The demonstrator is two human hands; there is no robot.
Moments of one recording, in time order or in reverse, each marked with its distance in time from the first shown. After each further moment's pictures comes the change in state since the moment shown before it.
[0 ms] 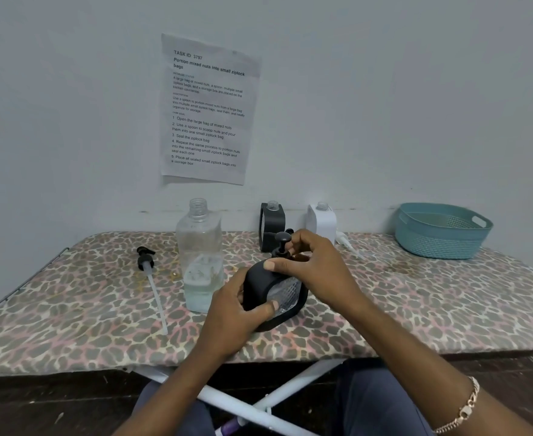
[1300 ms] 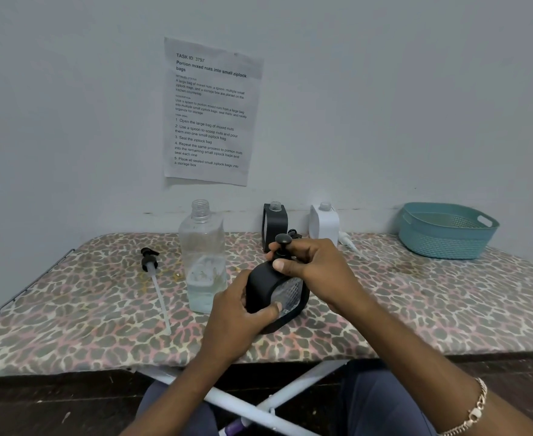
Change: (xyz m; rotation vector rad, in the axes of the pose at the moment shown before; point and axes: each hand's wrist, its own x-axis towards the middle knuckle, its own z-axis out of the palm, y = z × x) left_hand -0.005 -0.001 0.003 0.134 0.073 0.046; right_hand 0.001 0.002 0.001 0.179 -0.108 0.013
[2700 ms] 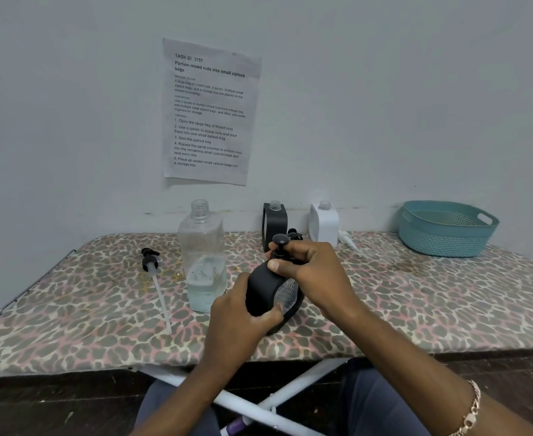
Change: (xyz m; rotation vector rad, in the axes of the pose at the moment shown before) left_hand -0.007 0.001 0.008 0.186 0.134 0.095; right_hand -0.010 -0.006 0.016 0.082 0.108 0.017
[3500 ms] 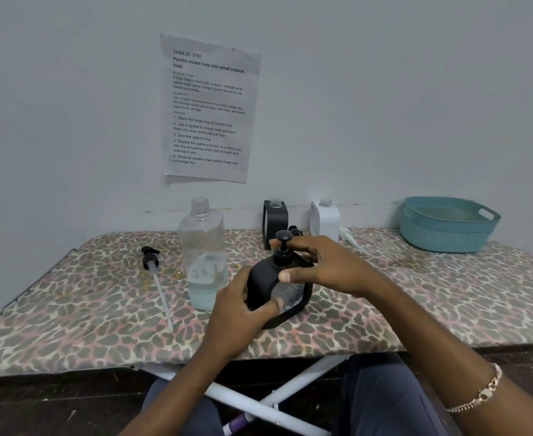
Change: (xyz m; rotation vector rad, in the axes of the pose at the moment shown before) left_hand 0.010 -0.008 -0.007 -0.238 -0.201 -0.100; right_hand 0.021 -0.008 -0.040 -0.450 -0.406 0.020
